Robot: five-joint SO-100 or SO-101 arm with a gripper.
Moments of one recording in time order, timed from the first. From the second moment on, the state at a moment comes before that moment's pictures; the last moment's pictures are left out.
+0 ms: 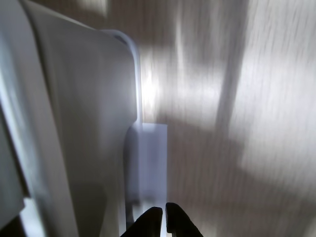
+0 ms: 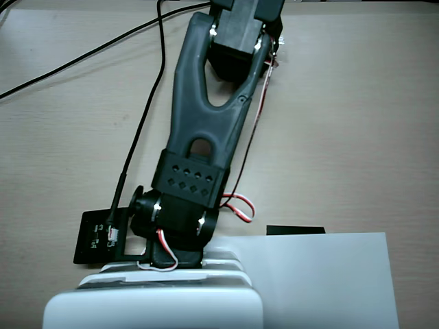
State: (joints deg) arm 13.1 75.8 79.8 60.4 -16.8
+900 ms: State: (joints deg) arm 20.1 100.1 104.1 60.1 -25.3
